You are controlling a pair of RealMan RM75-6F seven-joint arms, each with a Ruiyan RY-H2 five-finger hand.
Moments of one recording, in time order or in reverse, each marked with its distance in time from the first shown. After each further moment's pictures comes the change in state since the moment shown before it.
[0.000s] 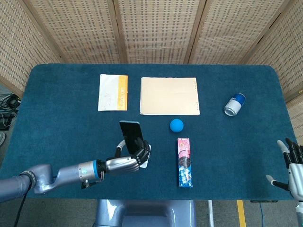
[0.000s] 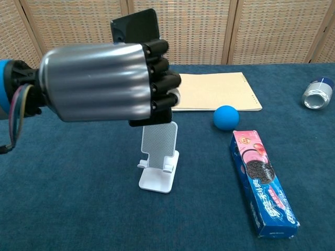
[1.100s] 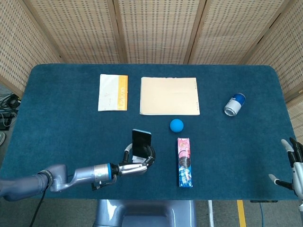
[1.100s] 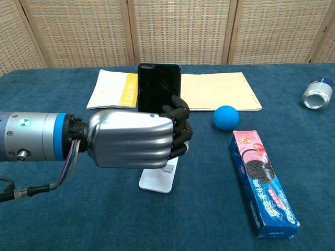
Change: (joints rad) left arm -0.035 -0.170 0.031 0.161 0.014 -0.142 0.135; right arm 0.004 0.021 0.007 0.007 0.024 -0.020 0.059
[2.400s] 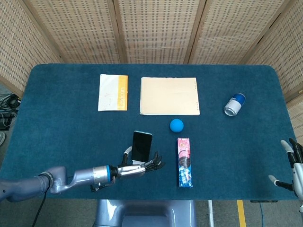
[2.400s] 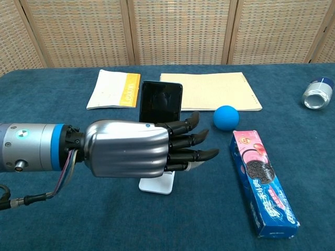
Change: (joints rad) left arm 0.006 -0.030 0.042 0.049 -0.001 0.050 -0.032; right arm -0.002 0.014 -0.008 -0.010 -0.005 -0.004 0.016
